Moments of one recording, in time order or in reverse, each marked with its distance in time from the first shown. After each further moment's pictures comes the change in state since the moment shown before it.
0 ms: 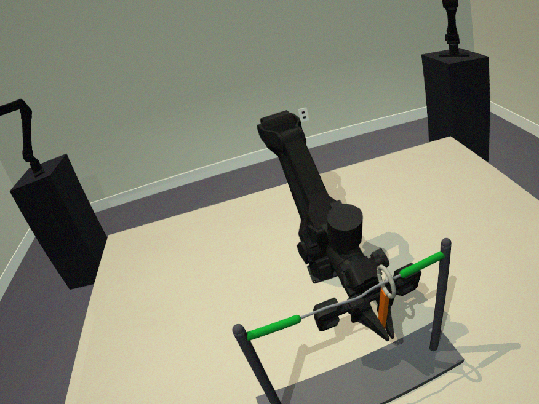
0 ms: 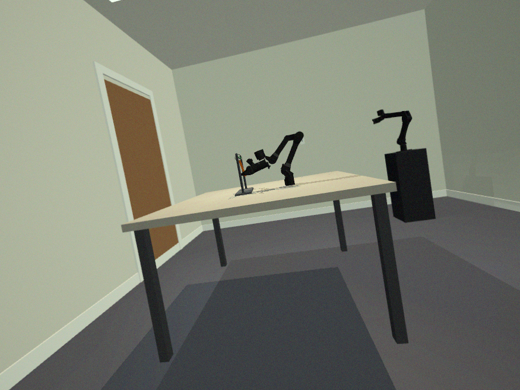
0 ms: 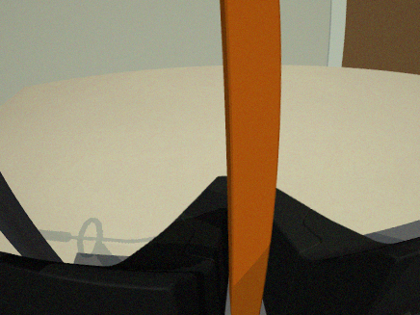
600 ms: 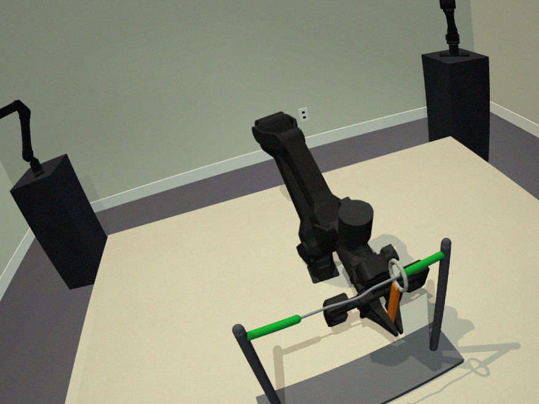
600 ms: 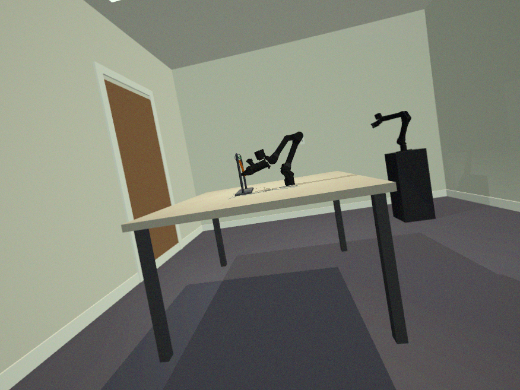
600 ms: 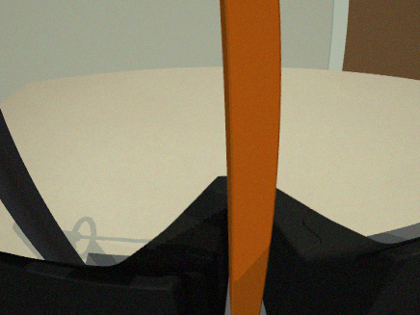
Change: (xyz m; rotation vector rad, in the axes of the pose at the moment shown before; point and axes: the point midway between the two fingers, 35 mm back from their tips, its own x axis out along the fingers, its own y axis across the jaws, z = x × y) arm -0.001 0.016 0.000 -0.021 -0.005 -0.007
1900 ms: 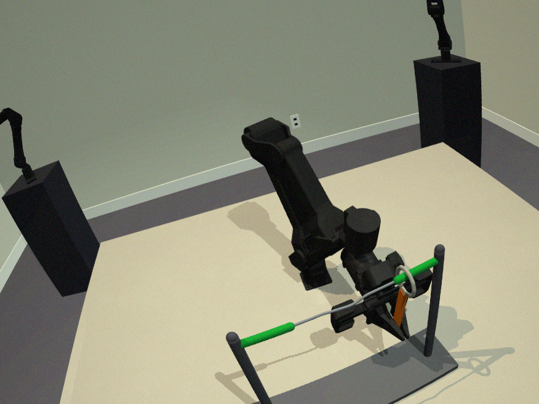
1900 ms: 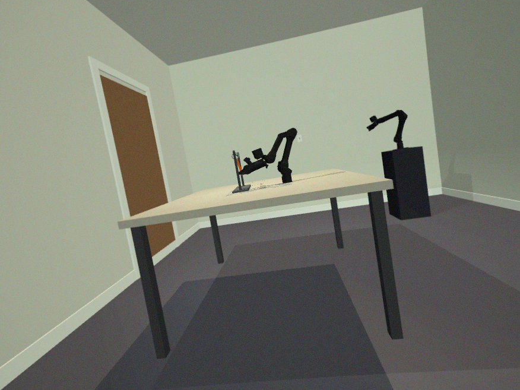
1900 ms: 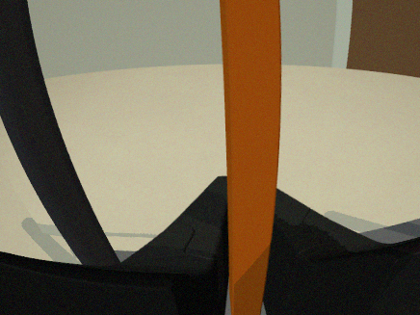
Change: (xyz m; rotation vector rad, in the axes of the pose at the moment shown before) arm 0.003 0.023 -0.011 0.004 -0.009 0.000
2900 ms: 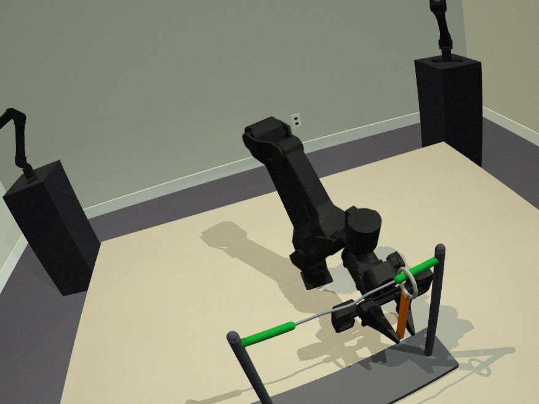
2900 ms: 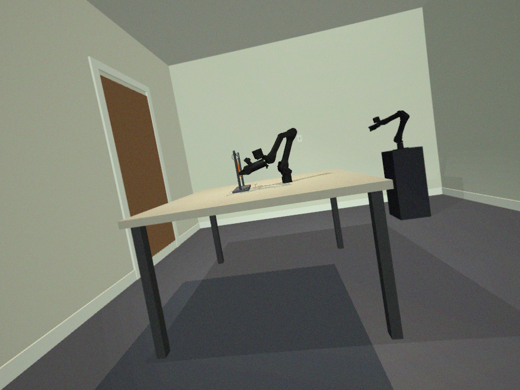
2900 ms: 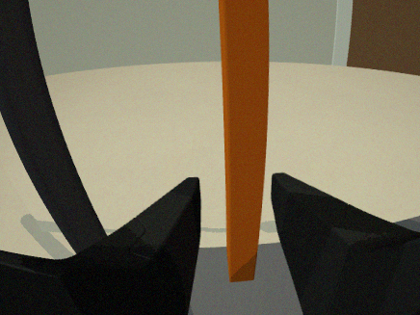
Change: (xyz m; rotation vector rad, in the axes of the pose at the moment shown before) arm 0.000 0.000 -0.002 -0.002 0.007 0.001
